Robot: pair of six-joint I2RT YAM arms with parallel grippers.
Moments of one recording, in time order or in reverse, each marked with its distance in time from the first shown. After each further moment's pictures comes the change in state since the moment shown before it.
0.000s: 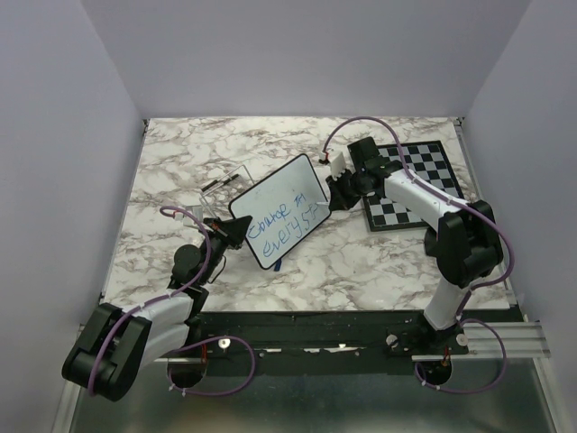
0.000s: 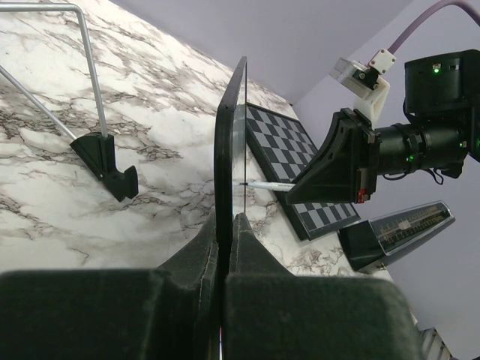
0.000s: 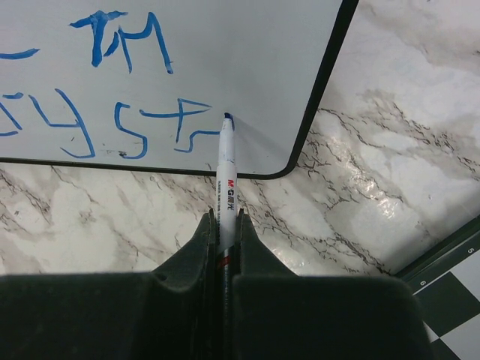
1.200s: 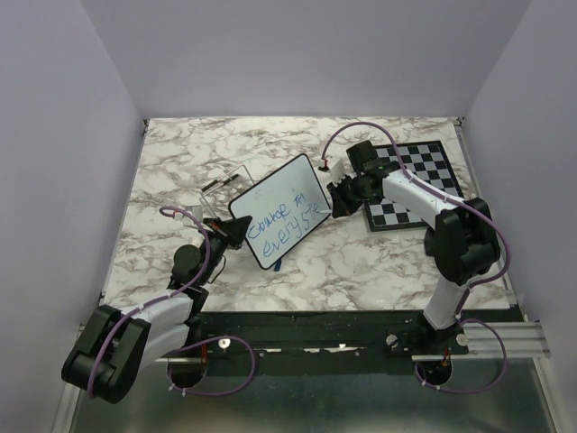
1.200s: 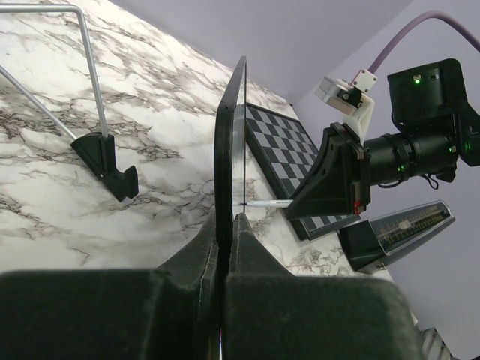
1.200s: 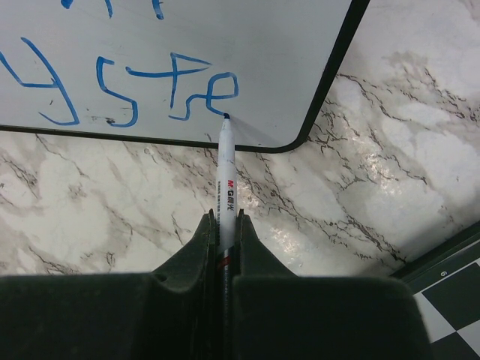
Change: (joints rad) left arm 0.000 -0.013 0.000 -0.012 0.000 0.002; right arm -0.001 0.026 -0.003 -0.071 -0.001 -0.048
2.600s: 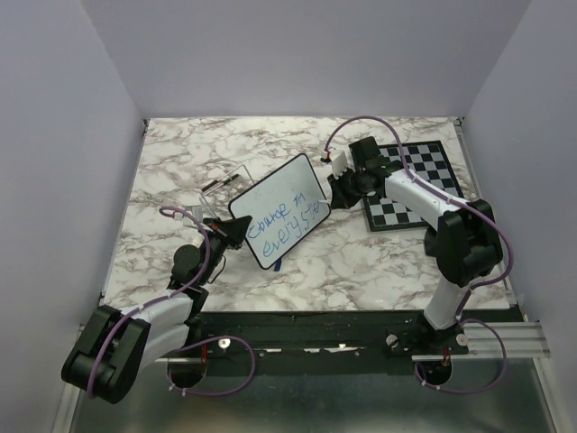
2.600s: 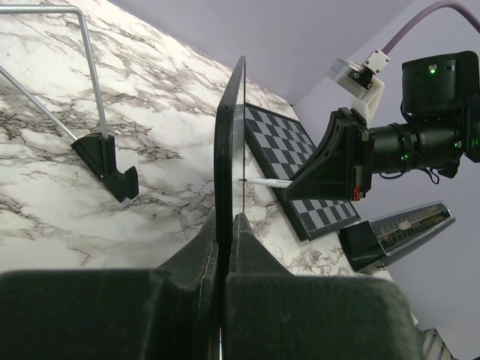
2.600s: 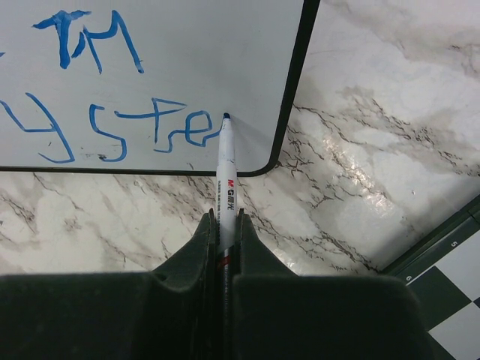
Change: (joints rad) left arm 0.000 -0.001 0.000 0.000 0.000 0.000; right arm -0.008 -0.018 0.000 0.090 0.023 0.057
